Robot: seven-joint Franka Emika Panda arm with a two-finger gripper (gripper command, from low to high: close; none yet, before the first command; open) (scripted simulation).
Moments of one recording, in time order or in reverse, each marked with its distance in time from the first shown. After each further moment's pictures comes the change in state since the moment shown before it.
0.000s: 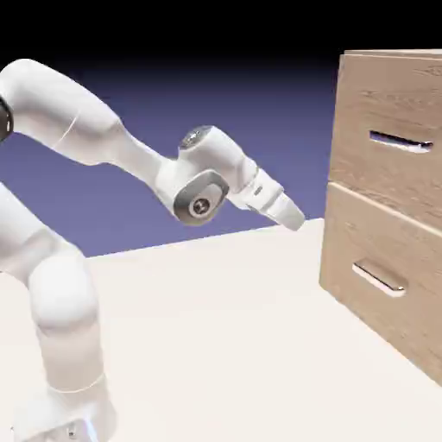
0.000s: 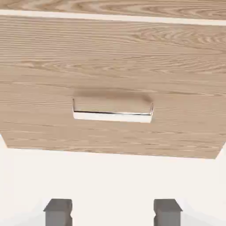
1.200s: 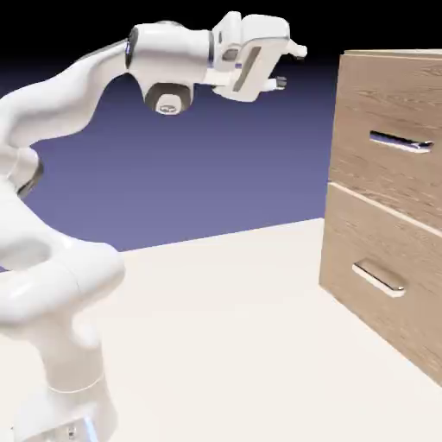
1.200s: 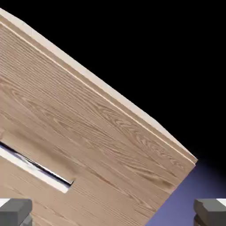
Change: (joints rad) arm -1.111 -0.606 0.703 0.468 1.566 -0.427 -1.537
